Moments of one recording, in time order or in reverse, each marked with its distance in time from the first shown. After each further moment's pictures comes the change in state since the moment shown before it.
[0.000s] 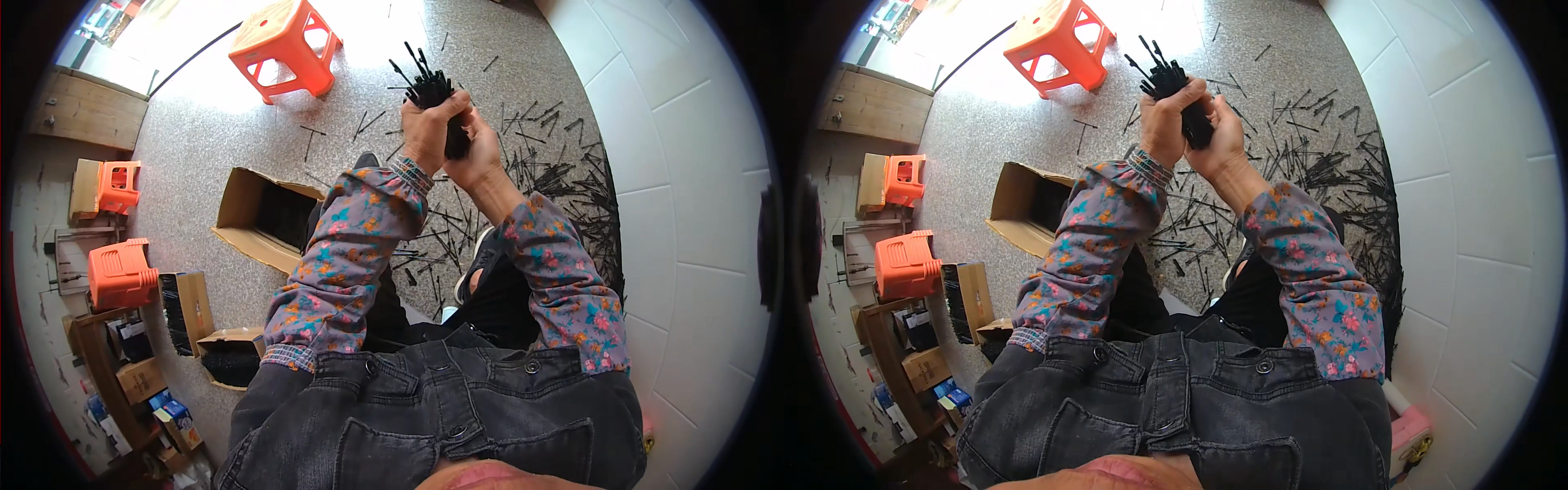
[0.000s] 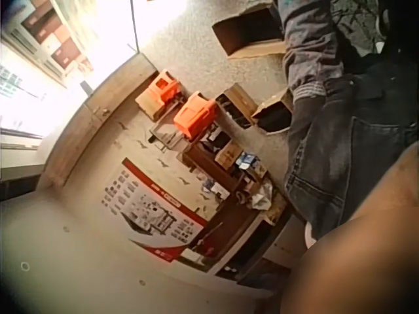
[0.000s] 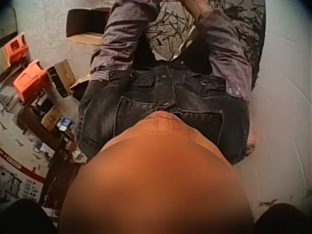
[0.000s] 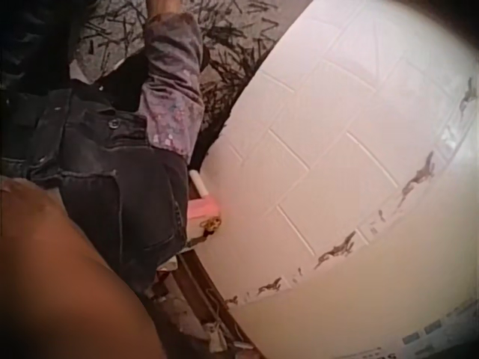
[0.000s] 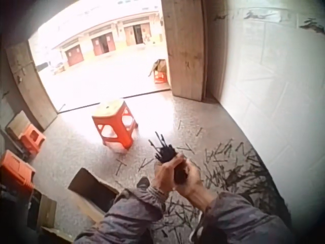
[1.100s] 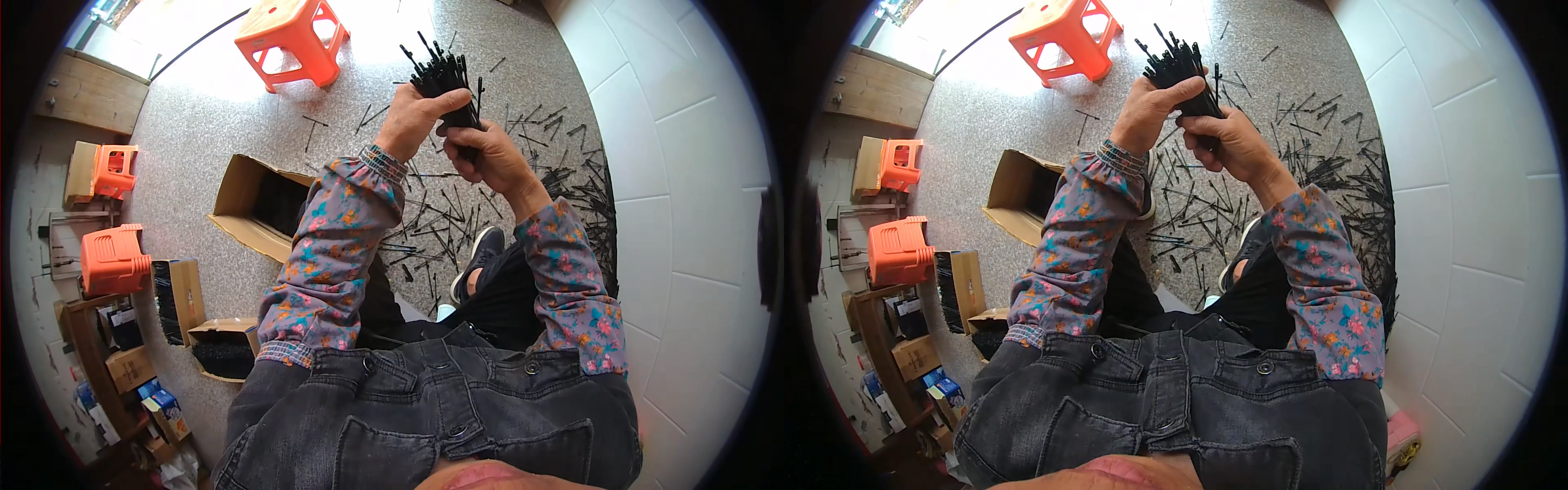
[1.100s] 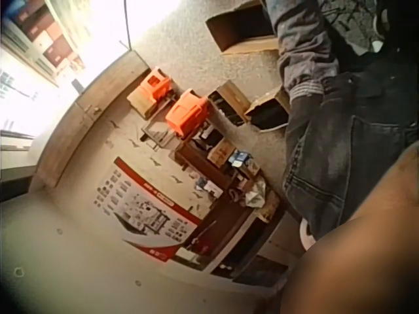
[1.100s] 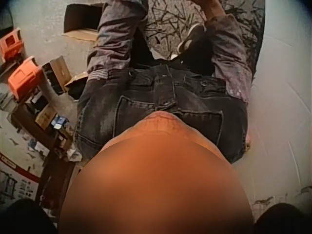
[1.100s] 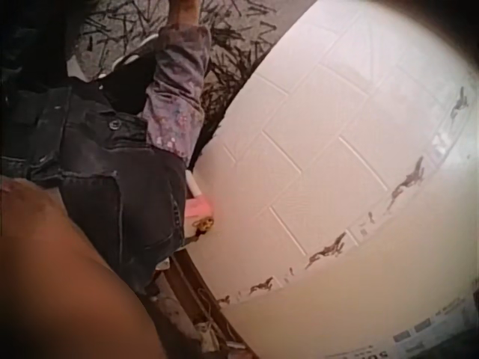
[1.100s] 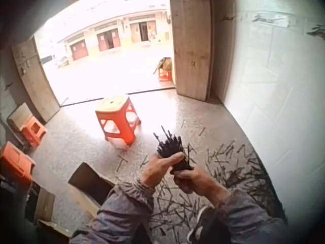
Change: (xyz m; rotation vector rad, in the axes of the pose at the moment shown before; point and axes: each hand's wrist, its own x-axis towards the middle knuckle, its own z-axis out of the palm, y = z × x) left_hand 0.008 0.028 -0.035 0.273 -0.261 0.064; right_hand -0.031 -0.033 0.018 -0.729 -0.209 0.183
